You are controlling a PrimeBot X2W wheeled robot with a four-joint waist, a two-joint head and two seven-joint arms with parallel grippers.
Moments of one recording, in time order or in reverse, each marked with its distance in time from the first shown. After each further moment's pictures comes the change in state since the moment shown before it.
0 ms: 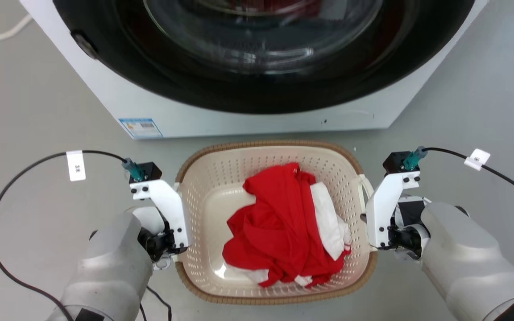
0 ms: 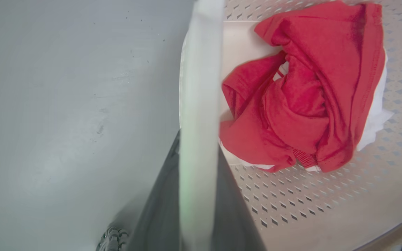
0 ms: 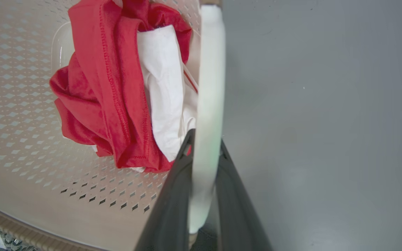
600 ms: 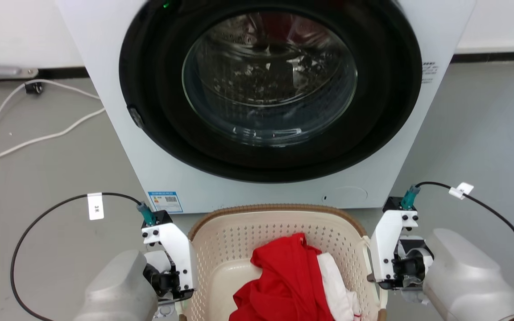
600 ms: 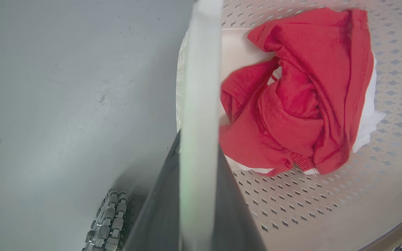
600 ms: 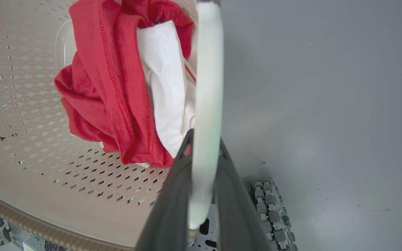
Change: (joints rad) left arm 0.111 -0.014 -0.044 0.018 -0.080 0.000 0.186; right arm 0.054 0.008 0.034 0.076 0.142 0.000 0.305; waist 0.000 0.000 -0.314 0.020
